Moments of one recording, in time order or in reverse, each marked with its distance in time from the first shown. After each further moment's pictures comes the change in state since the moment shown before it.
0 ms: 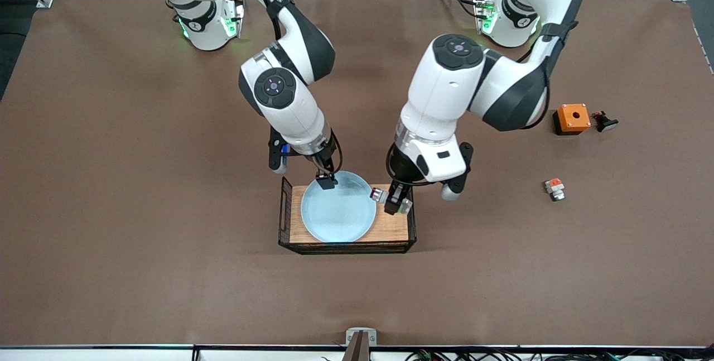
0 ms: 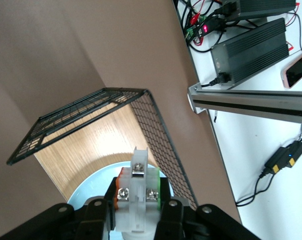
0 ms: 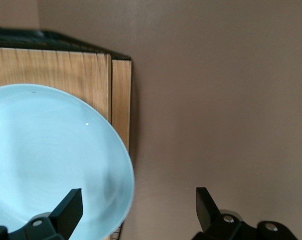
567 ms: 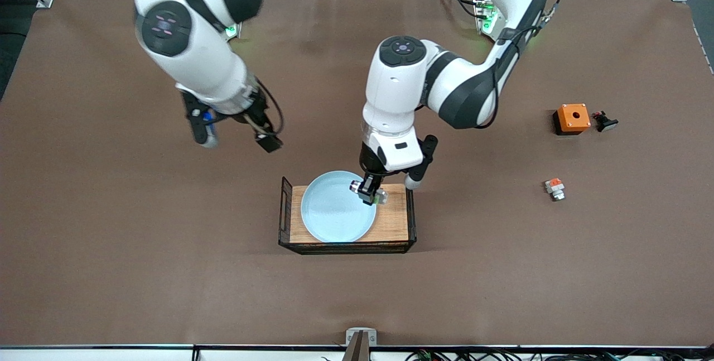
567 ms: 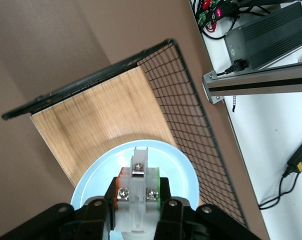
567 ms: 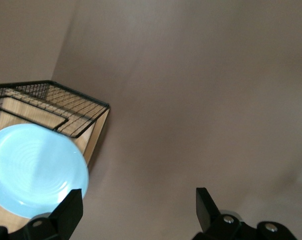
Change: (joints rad) left arm -0.089 0.059 0.001 -0.005 0.154 0.001 -0.149; right arm -0.166 -0.331 -0.005 -0.116 0.000 -0.334 -0.490
